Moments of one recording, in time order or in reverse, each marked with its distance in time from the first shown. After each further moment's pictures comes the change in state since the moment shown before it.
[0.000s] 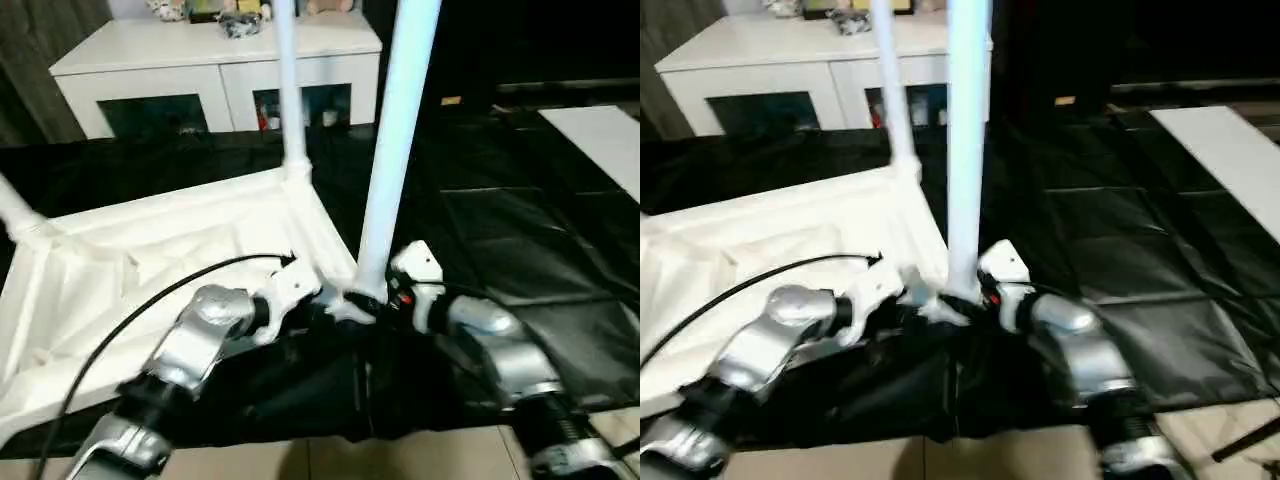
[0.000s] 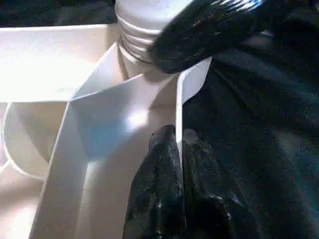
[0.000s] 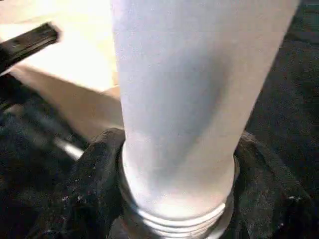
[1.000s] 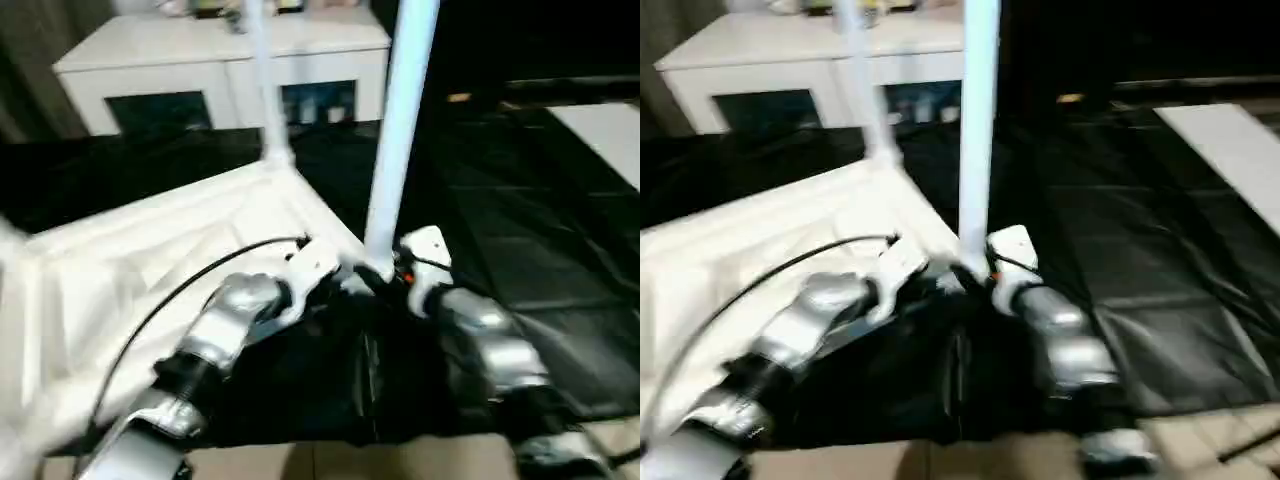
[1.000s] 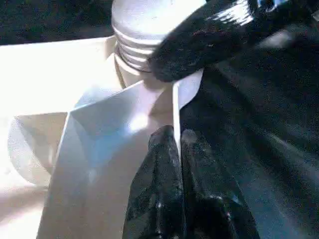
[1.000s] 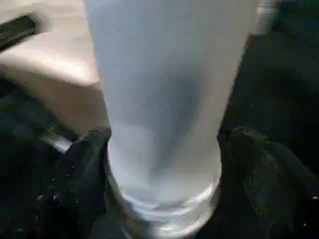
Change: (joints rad) left arm -0.028 0.002 -0.030 0.057 -0.046 -0.137 -0.083; right arm 0.039 -0.139 -0.004 -0.105 0.042 0.020 0.140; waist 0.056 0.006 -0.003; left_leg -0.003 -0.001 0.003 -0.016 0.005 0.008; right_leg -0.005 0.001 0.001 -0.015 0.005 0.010
